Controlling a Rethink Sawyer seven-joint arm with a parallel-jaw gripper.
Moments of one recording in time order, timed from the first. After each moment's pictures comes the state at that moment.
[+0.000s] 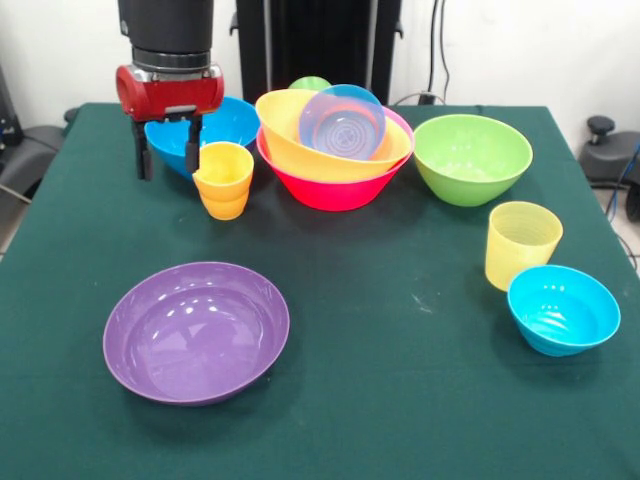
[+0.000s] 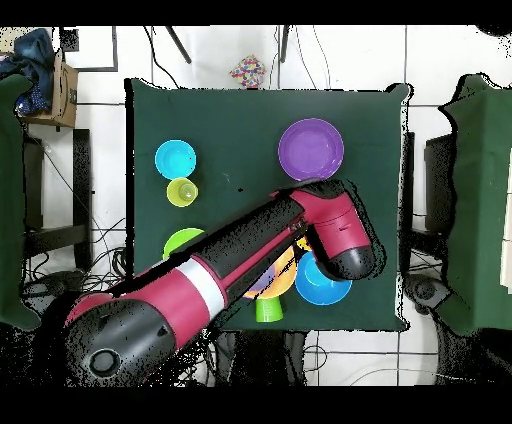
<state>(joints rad) 0.17 0.07 -0.96 1.21 -1.50 -0.79 3.10</state>
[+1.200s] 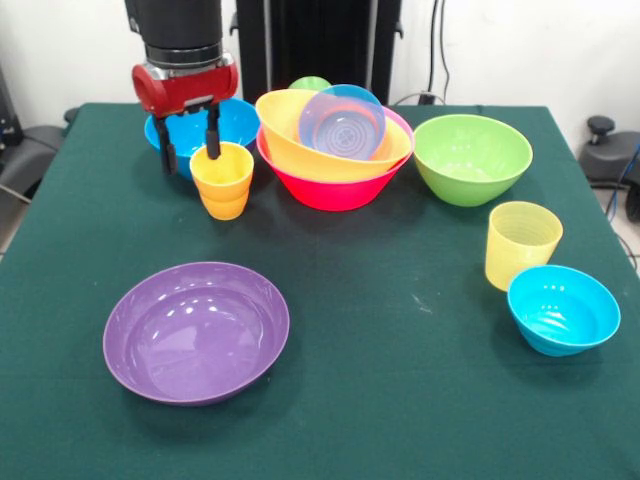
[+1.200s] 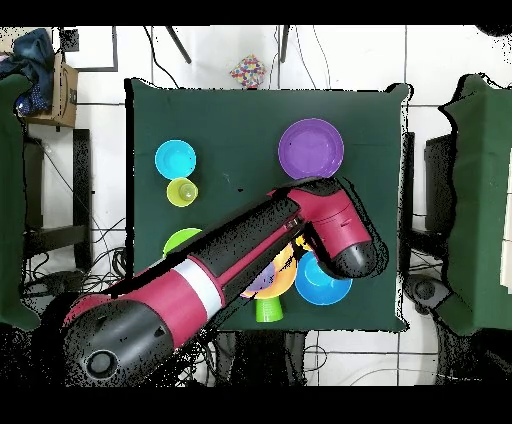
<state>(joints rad) 0.18 0.07 -0.96 1.20 -1.57 -0.93 3.10</state>
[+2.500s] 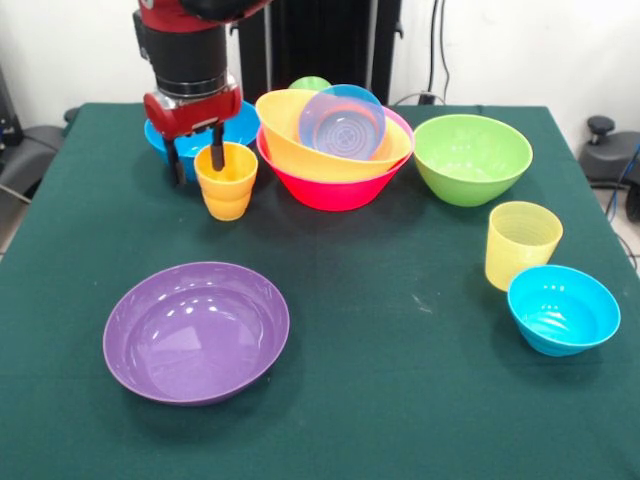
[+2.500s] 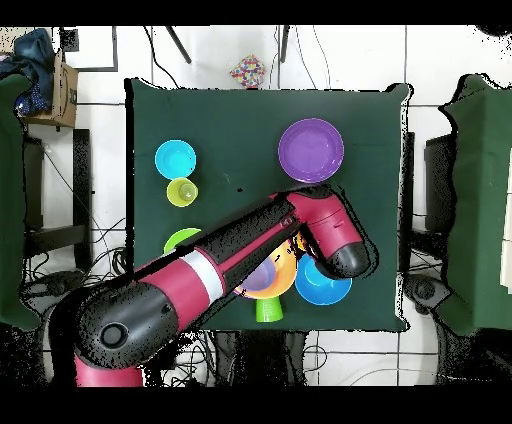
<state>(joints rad) 0.18 0.18 -0.96 1.20 -1.56 -0.91 3.11</state>
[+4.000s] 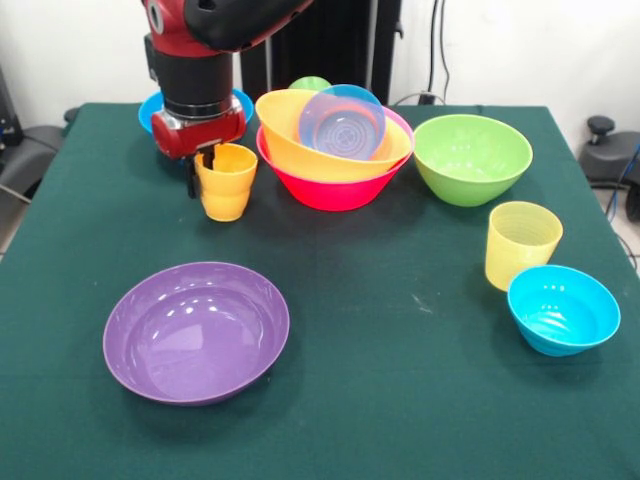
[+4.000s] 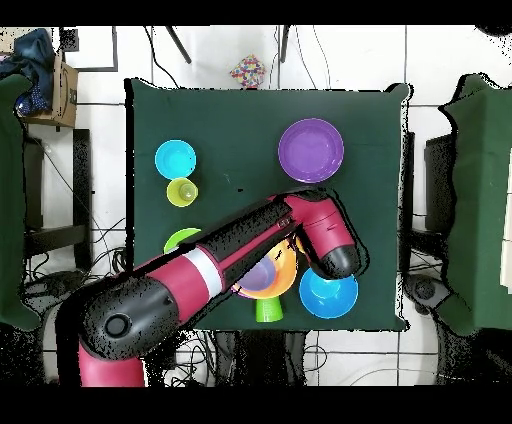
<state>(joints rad) 0.19 0.22 -0.96 1.19 -1.50 -0.87 3.11</state>
